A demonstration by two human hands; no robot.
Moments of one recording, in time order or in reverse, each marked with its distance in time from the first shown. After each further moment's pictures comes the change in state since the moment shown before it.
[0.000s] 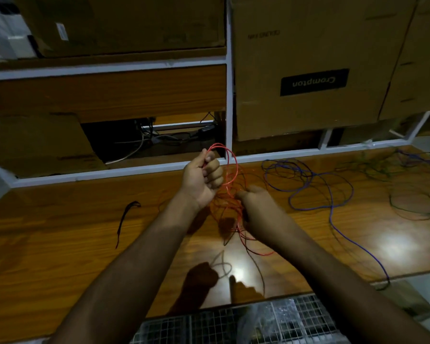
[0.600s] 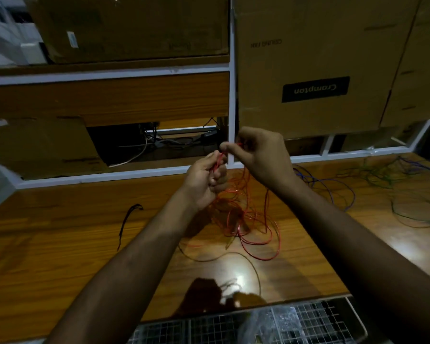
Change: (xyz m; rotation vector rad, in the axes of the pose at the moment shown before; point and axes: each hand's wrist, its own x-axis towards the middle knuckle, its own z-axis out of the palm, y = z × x) left_hand -0.012 0.011 0.015 0.266 -0.088 -0.004; right_hand 0.074 0.013 -0.054 0.196 0.511 -0.141
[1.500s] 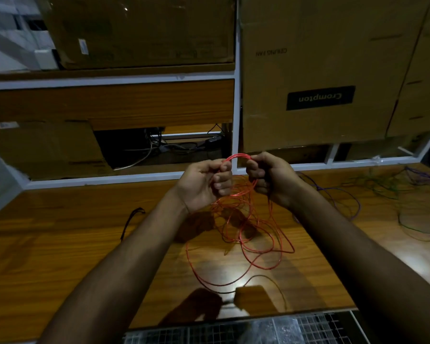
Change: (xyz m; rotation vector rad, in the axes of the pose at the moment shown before) left_hand 0.000 0.013 -0.009 -0.059 -0.232 -0.140; right_hand -0.014 0.038 0.005 1.342 -0.475 0.770
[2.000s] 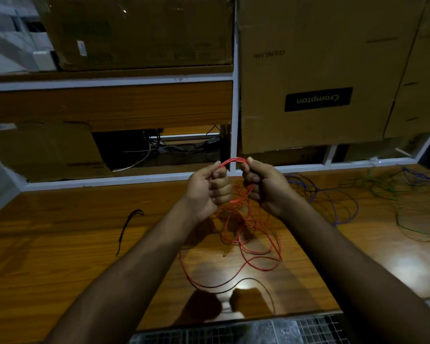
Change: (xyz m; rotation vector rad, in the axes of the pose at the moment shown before) left_hand 0.007 -0.022 -0.001 -0.105 0.118 0.069; right_hand 0.002 0.021 0.008 0.028 0.030 -0.110
